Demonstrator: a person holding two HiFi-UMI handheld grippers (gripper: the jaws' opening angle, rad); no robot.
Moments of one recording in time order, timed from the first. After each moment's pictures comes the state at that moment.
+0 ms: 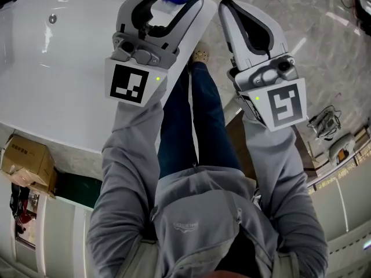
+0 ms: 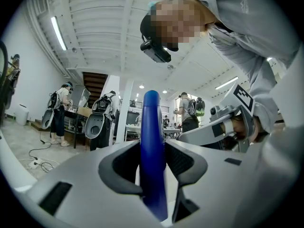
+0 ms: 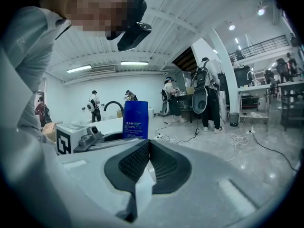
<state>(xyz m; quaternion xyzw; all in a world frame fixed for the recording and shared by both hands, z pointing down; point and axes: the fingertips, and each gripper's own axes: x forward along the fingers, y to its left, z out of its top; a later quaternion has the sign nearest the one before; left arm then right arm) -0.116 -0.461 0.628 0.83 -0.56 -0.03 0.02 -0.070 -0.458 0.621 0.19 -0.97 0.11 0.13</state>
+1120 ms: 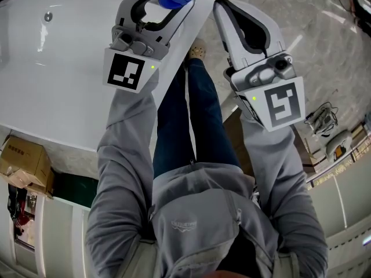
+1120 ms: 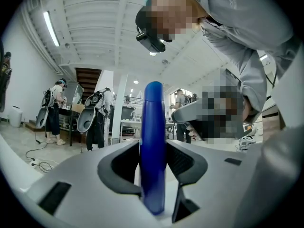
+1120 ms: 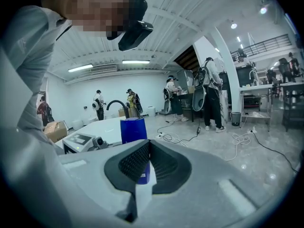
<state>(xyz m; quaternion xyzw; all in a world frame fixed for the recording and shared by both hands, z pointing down) -0.113 -0.439 0.659 0.85 -0.53 0.01 0.02 -0.073 -0.436 0.610 0.18 -0.97 0.11 0.14</state>
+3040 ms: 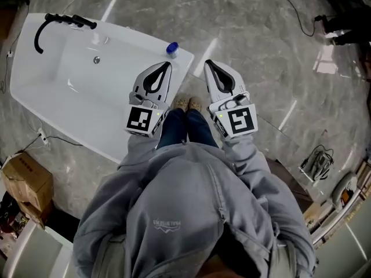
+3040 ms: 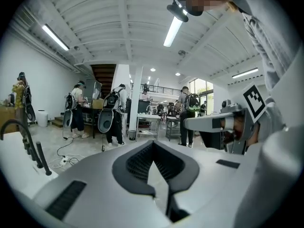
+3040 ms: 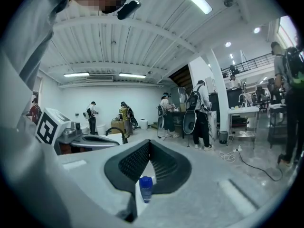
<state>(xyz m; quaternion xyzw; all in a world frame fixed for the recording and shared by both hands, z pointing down) -0.101 -0.374 0.423 0.77 -0.63 0.05 0.11 -0.015 -0.408 0.391 0.24 -0.96 0.07 0.08</state>
